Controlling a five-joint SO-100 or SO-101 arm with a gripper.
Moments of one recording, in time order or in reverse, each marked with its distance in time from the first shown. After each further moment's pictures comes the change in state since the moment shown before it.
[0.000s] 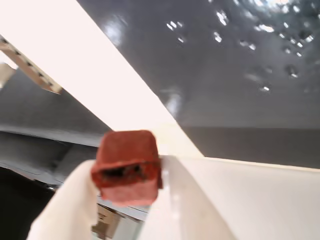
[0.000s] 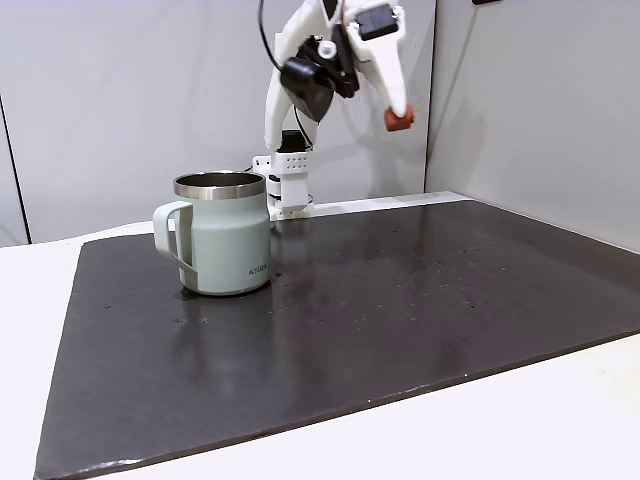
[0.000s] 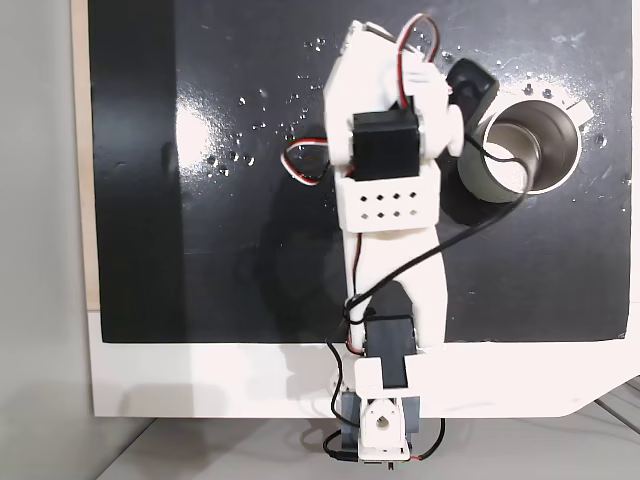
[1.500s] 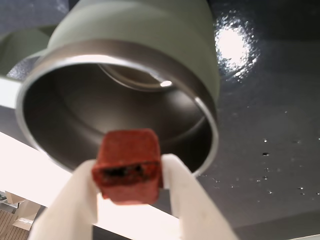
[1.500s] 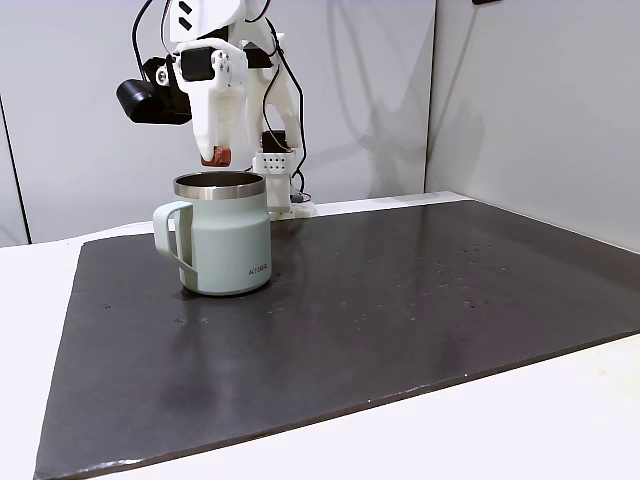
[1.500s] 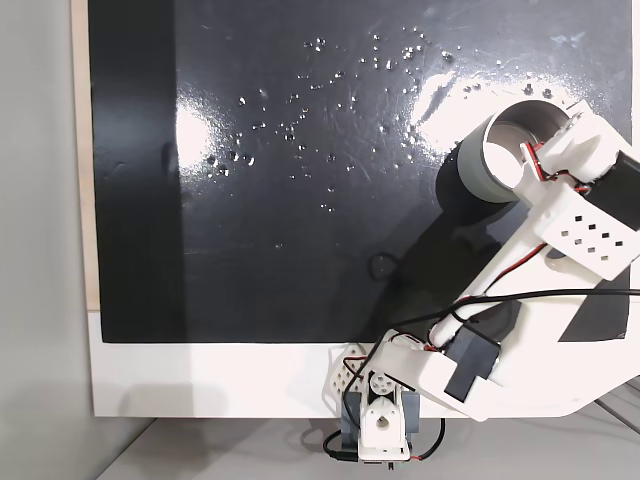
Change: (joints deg) arm 33.2 -2.3 3.4 15.4 -18.1
